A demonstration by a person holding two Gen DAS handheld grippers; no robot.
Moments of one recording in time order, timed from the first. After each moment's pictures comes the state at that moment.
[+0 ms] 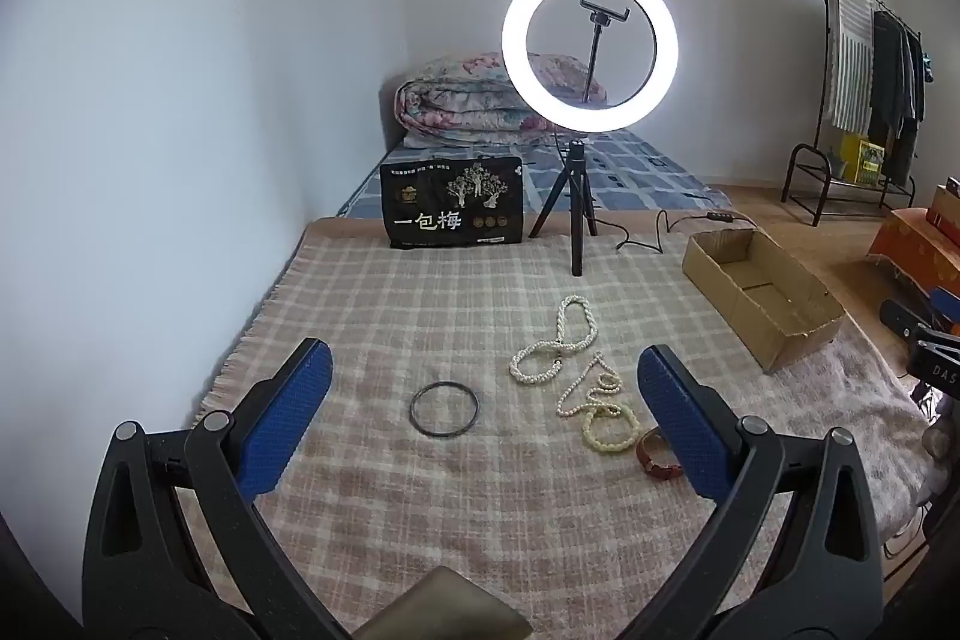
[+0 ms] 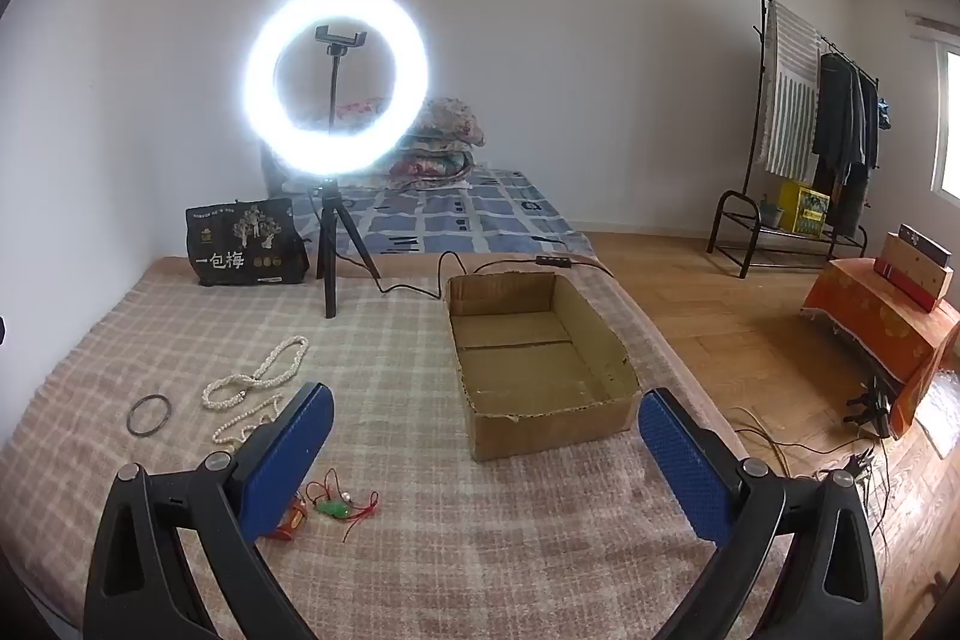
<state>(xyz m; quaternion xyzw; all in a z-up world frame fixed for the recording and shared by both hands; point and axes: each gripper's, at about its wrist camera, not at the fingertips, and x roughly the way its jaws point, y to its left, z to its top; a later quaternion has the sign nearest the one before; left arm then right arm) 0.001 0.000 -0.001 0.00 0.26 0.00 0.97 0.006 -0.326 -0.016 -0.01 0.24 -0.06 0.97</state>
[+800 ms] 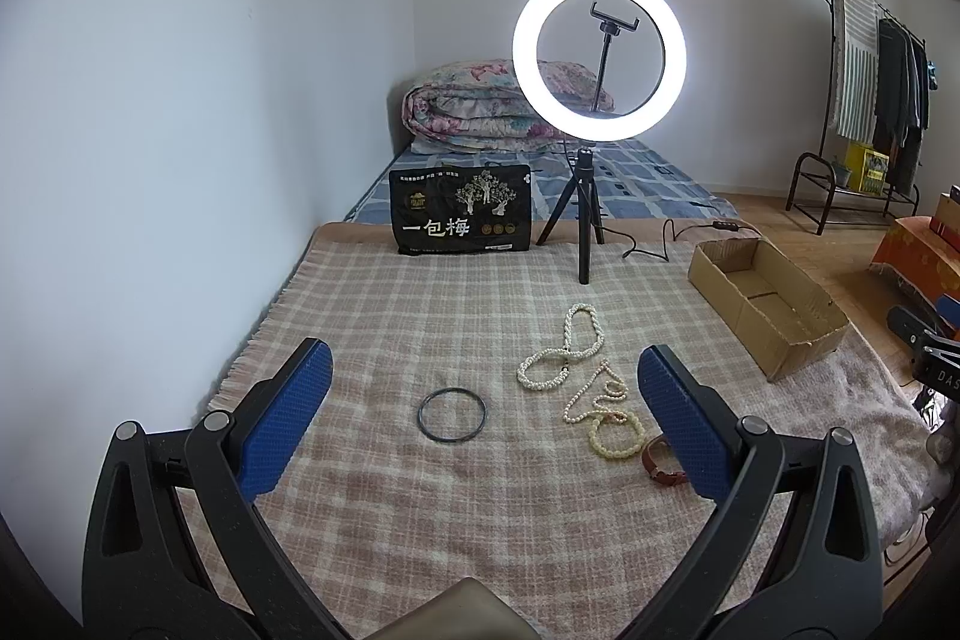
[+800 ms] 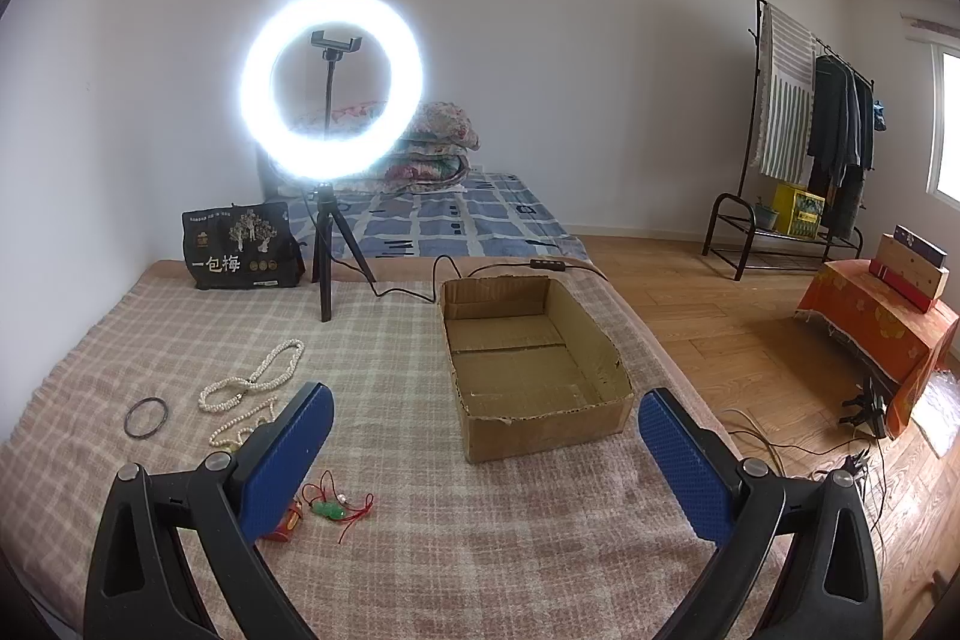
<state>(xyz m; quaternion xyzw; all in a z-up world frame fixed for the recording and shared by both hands) -0.003 0.007 0.006 0.00 0.25 0.00 0.97 0.003 -0.327 -0.010 -0.01 0.24 -0.07 0.97</state>
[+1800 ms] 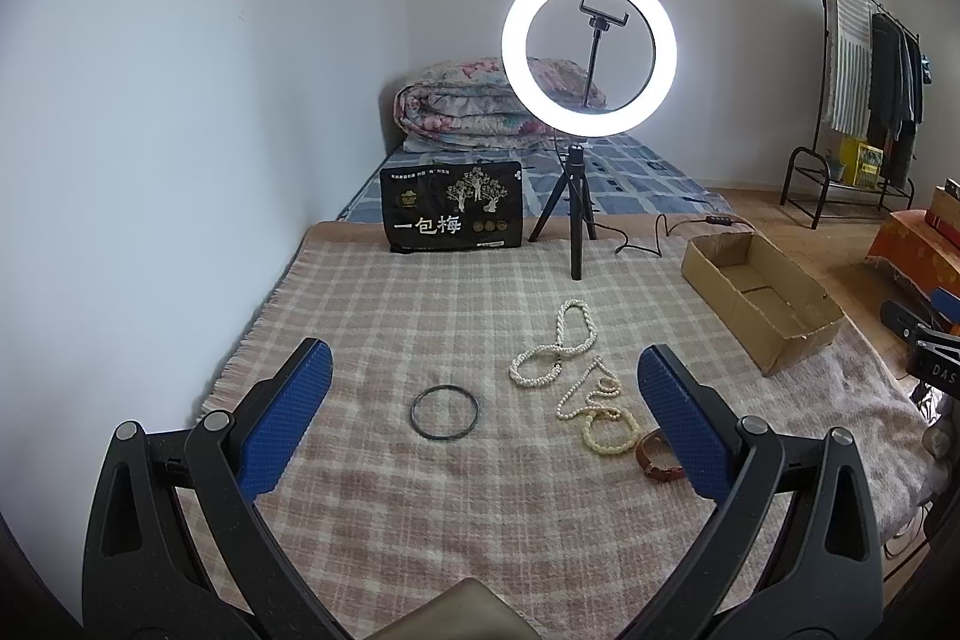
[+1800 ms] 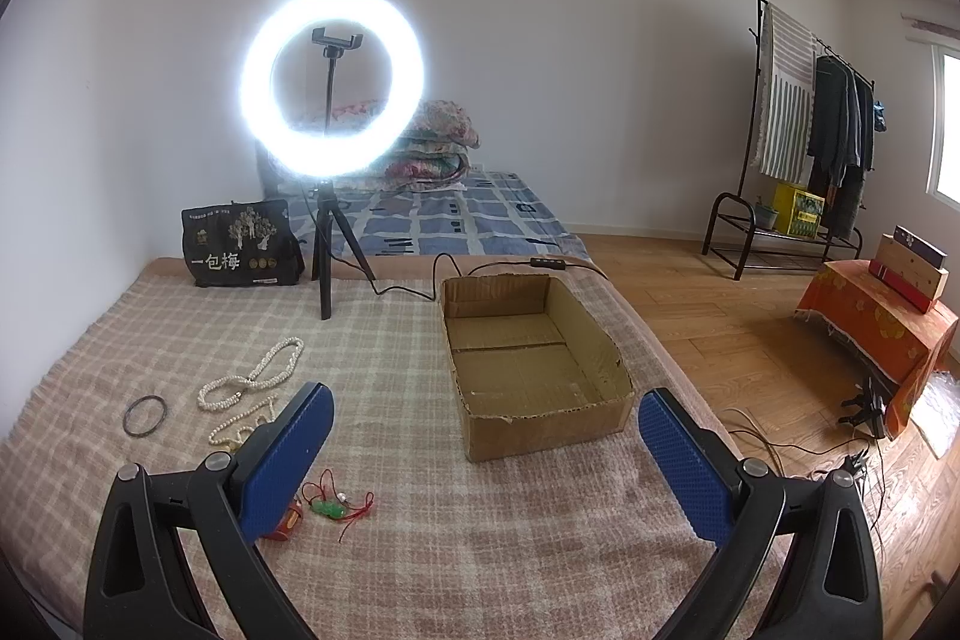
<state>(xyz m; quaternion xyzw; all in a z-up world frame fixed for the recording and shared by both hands) 0.000 0.003 0.012 0.00 0.25 0.00 0.97 0.004 -0.327 -0.011 -0.01 0.24 -0.07 0.97</state>
